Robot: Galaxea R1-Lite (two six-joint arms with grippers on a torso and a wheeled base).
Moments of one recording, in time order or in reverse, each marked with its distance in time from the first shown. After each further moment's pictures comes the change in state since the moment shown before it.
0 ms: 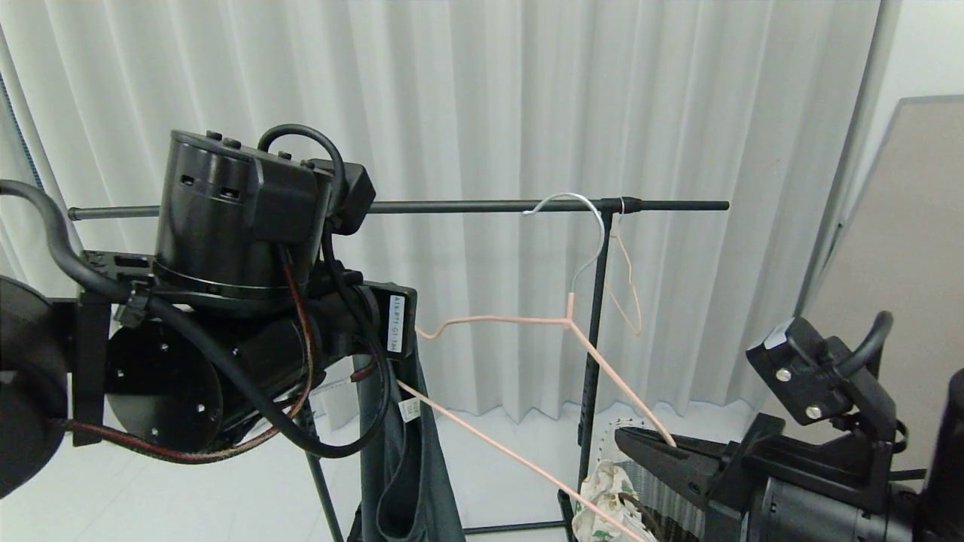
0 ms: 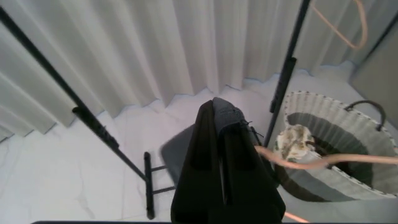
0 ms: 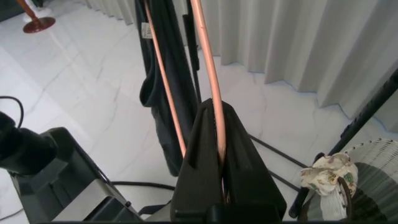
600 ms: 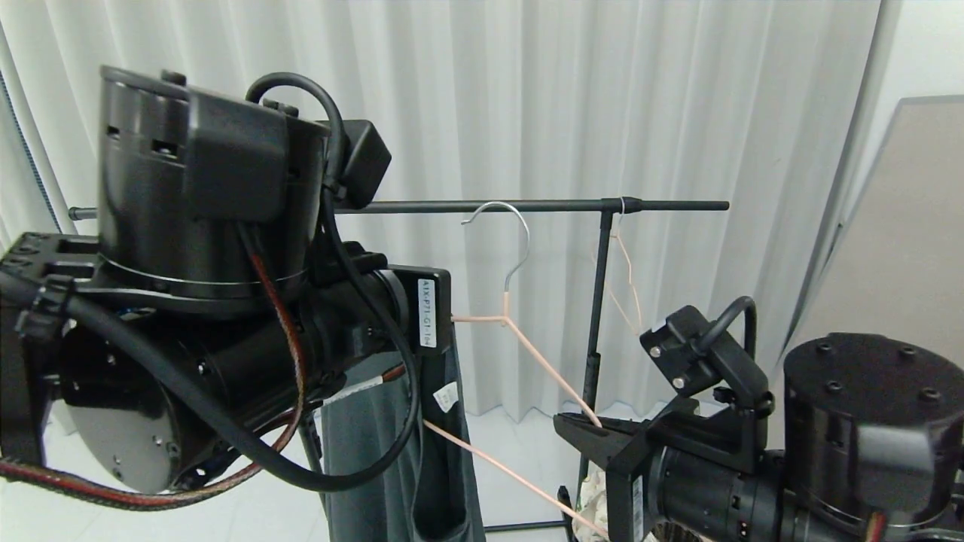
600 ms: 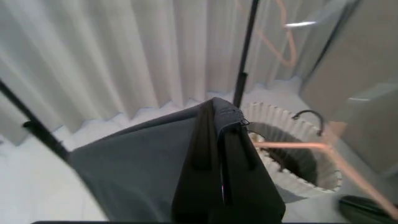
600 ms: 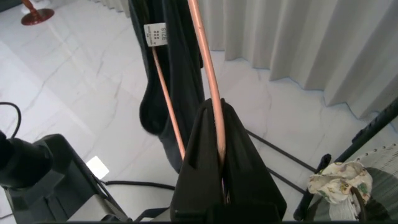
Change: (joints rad) left arm -0.131 -0.017 -0.062 0.001 0.000 -0.090; right arm -0.002 0.186 -0.127 -0.032 0.019 0.005
